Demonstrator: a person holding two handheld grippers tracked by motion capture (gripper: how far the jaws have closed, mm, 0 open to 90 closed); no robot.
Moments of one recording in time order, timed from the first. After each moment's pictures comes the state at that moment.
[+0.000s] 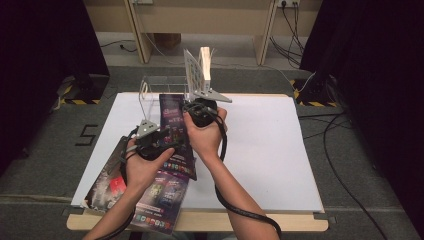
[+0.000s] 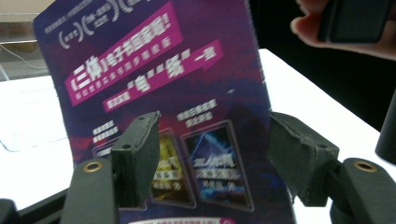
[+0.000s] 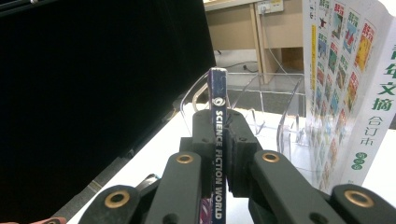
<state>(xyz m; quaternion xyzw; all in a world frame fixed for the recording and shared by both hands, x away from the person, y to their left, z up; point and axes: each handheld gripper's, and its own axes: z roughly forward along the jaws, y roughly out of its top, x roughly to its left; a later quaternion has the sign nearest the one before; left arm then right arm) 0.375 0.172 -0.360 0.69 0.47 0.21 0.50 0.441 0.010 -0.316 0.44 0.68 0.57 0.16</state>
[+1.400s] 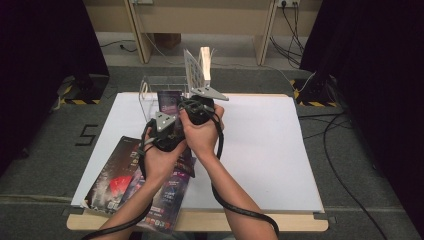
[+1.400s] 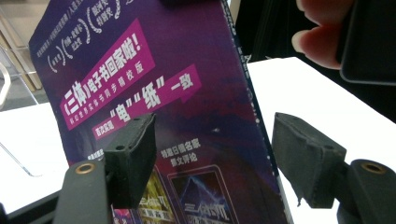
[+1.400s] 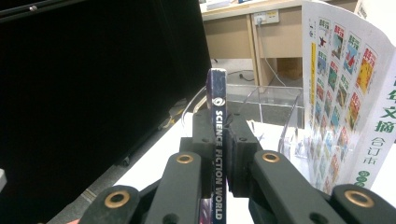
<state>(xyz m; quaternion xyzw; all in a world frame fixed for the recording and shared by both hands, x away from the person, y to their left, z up) 0.394 0.138 -0.354 0.68 0.48 0.29 0.47 0.440 0.018 -0.307 0.44 0.67 0.57 0.18</state>
